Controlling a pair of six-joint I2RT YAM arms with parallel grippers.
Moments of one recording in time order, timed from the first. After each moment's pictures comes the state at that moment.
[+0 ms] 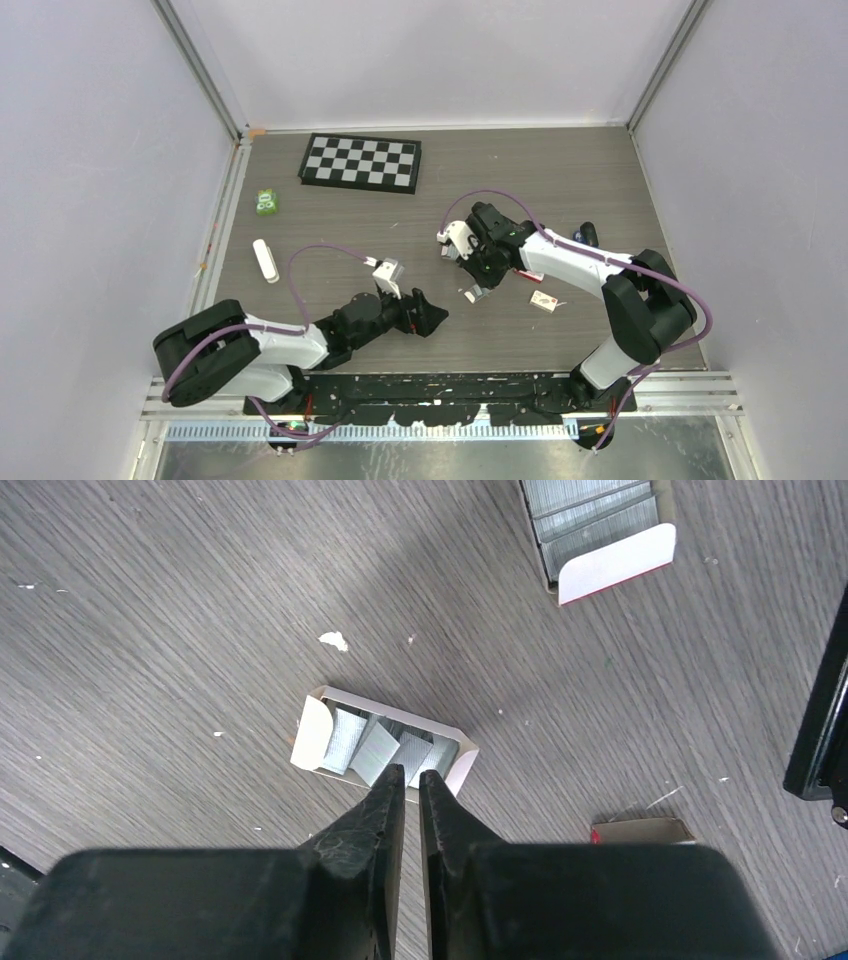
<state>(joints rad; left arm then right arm) -1.01 1.32 0.20 0.85 -0.13 -0.67 0.65 1.58 0.97 -0.55 -0.12 -0.31</state>
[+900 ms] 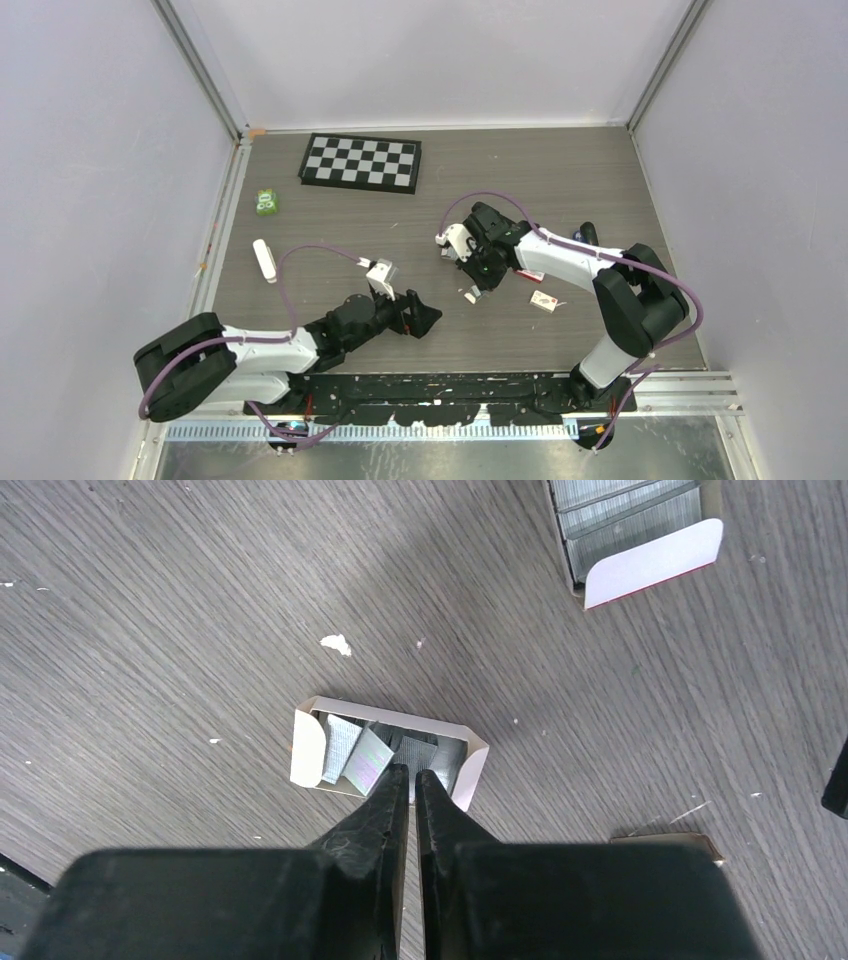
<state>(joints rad) -1.01 1.17 0.18 0.72 -0.16 -0.63 0.65 1.62 0.98 -0.55 -0.12 -0.31</state>
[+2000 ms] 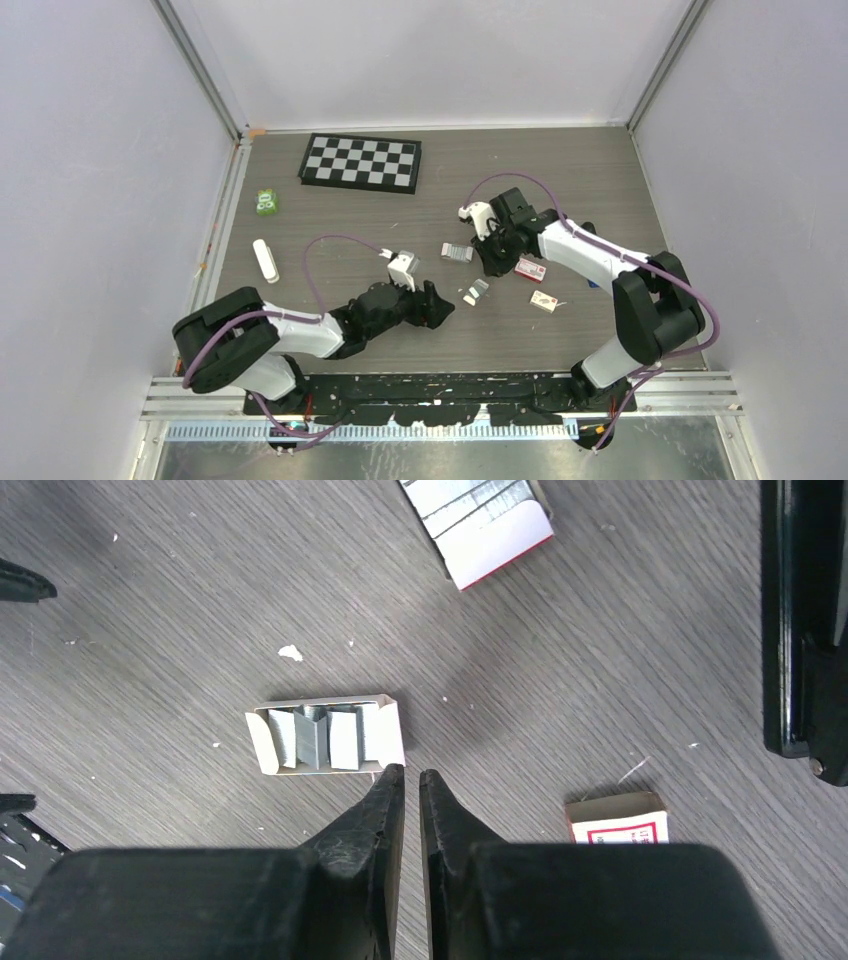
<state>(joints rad) -1.01 1.40 0.31 0.77 -0.13 -0.63 0.51 1.55 0.99 -0.55 -0.24 -0.25</state>
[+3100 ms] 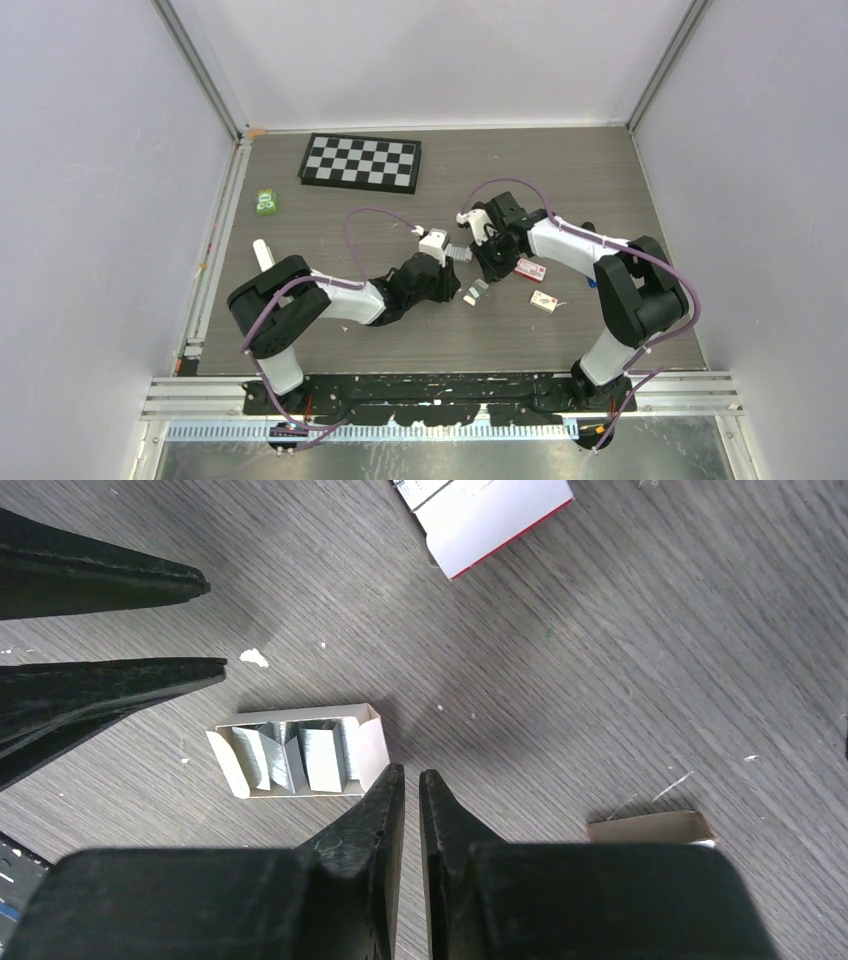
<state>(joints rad) -0.96 1.72 0.69 0.50 -0.19 -0.57 0.49 1.65 1.00 -0.55 -0.23 -0.20</state>
